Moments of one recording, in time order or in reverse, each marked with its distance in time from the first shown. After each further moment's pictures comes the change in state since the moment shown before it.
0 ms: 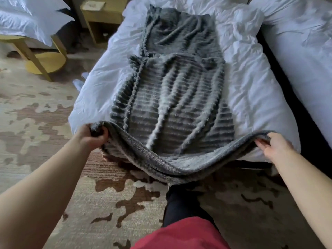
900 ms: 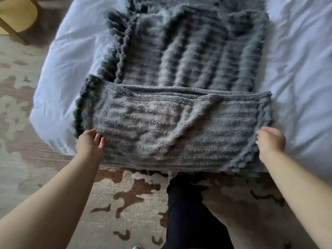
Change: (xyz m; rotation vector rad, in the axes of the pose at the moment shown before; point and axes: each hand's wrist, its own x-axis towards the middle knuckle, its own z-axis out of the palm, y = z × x) left_hand 0.217 -0.025 0.061 0.198 0.499 0.359; right_hand 0.191 0.080 0.148 -0.696 0.161 -0.145
